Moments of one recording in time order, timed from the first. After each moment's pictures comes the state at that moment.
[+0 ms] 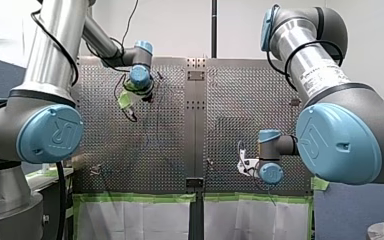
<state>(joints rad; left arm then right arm) -0.26 -1.80 -1.65 -3.02 -1.90 -2.32 1.93 -0.76 1.89 -1.04 1.67 1.63</state>
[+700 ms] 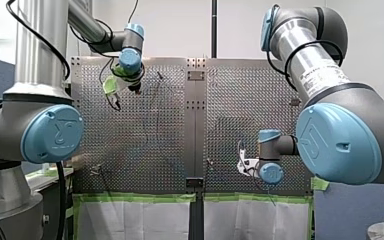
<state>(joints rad) -0.24 -1.61 -1.75 -3.14 -2.00 -2.20 1.93 -0.76 1.89 -1.04 1.67 1.63</state>
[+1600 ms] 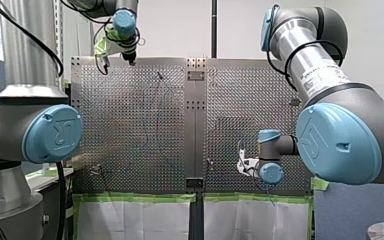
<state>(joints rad) -0.24 -1.49 -1.57 -3.36 -2.01 -1.96 1.93 -0.76 1.89 -1.04 1.66 1.64</state>
